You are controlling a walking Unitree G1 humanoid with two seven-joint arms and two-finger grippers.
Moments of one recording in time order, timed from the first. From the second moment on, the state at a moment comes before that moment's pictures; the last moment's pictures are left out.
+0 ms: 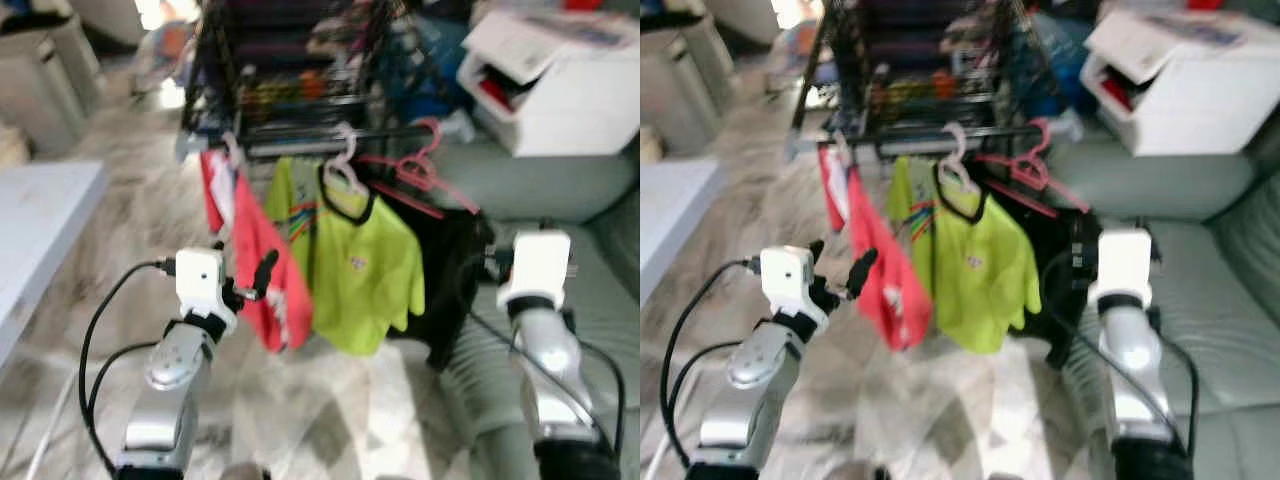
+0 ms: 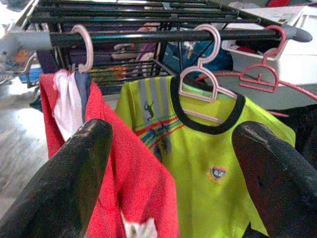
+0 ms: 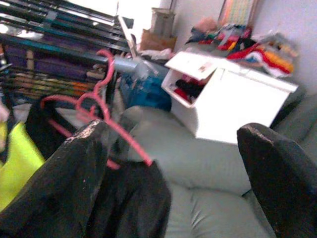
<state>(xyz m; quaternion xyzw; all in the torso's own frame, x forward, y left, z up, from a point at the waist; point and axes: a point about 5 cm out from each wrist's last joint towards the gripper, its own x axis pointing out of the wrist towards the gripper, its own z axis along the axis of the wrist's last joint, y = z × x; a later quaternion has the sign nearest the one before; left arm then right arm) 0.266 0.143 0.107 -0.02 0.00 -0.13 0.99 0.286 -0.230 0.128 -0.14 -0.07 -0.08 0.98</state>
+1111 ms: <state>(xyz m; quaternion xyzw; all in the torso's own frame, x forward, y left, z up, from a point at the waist) 0.264 0.148 0.108 -0.02 0.01 -0.12 0.99 0.299 -0.234 0.113 -0.17 0.00 0.01 0.99</state>
